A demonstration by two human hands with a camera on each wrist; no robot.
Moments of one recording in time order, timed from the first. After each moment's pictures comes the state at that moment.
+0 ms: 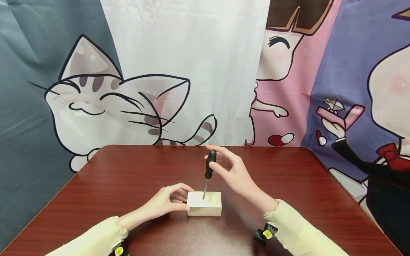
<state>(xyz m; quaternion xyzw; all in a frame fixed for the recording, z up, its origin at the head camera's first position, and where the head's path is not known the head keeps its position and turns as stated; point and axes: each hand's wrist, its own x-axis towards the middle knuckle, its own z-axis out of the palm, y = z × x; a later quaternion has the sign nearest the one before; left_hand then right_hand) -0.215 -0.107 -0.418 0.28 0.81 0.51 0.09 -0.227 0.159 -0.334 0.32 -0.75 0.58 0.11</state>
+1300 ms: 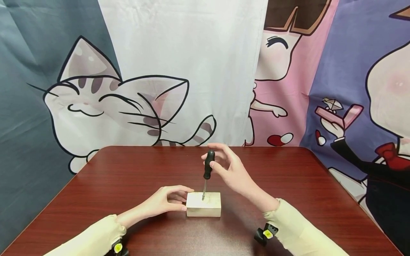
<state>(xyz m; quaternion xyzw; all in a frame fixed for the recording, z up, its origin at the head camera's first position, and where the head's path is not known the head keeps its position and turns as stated) -0.226 -0.115 -0.423 0.31 0.78 0.53 0.13 -0.226 0.159 -0.326 0.32 -0.74 0.59 0.07</state>
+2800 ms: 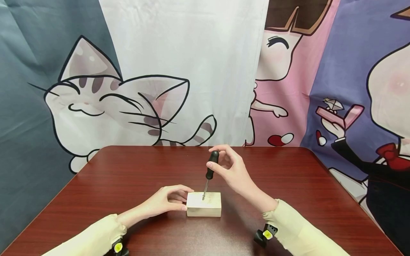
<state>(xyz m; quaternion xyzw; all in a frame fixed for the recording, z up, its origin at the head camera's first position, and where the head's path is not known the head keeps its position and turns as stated) -0.225 -0.114 -0.424 0.31 0.78 0.53 0.13 -0.227 0.158 -0.331 0.26 -0.76 0.58 0.12</state>
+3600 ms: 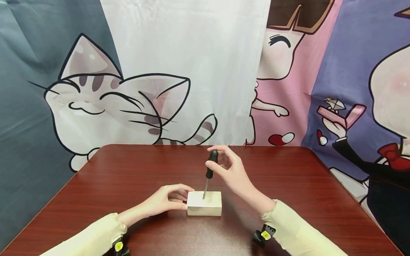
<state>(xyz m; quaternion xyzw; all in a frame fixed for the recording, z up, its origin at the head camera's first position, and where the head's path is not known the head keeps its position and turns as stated) -0.226 -0.114 -0.425 0.31 0.78 0.53 0.13 -0.226 0.151 -0.335 0.26 -0.76 0.59 0.13</state>
